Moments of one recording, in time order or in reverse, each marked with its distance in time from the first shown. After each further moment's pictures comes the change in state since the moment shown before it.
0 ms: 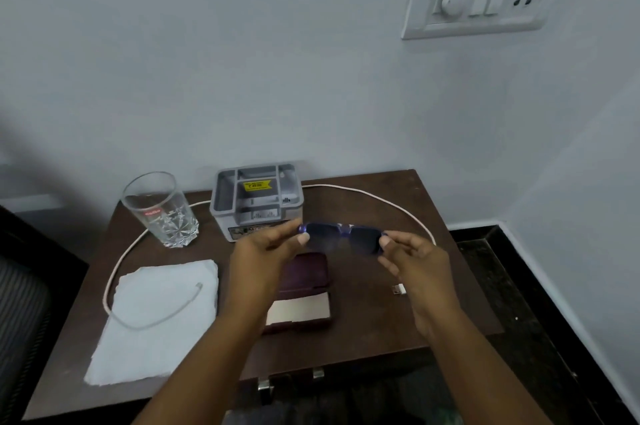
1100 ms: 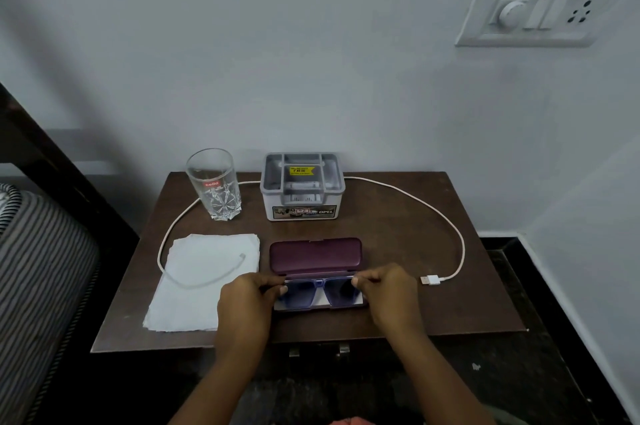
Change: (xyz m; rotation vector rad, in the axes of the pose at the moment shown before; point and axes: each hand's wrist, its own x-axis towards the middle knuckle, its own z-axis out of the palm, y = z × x) left_hand -0.047 -0.064 -0.066 0.549 0.231 -0.004; right_hand -0.038 0.049 0.050 -0.793 -0.157 -0.188
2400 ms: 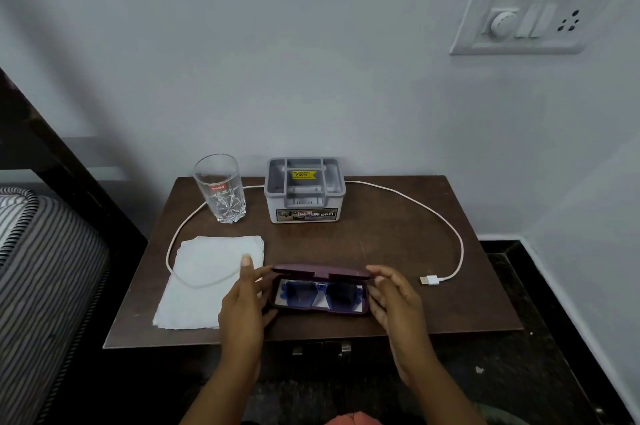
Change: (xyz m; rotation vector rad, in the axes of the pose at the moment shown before) left_hand -0.014 0.011 -0.002 -0.808 0.013 -0.411; right_hand -0.028 0.015 0.000 0.841 -0.044 0.143
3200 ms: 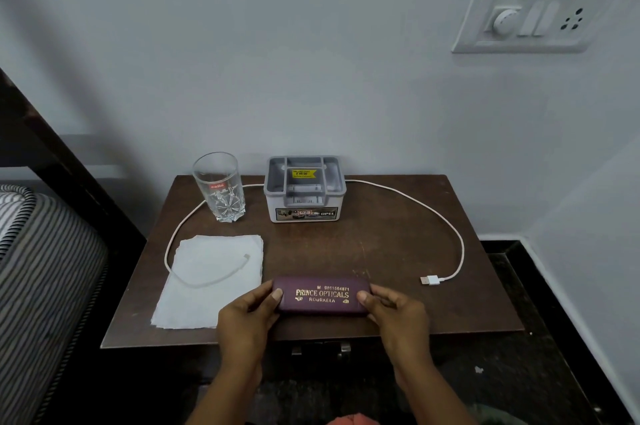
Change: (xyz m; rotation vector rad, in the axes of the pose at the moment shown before) left_hand 0.006 -0.022 -0.007 -0.002 -0.046 -0.012; right_hand 0.007 0.020 -0.001 -0.169 0.149 0.027
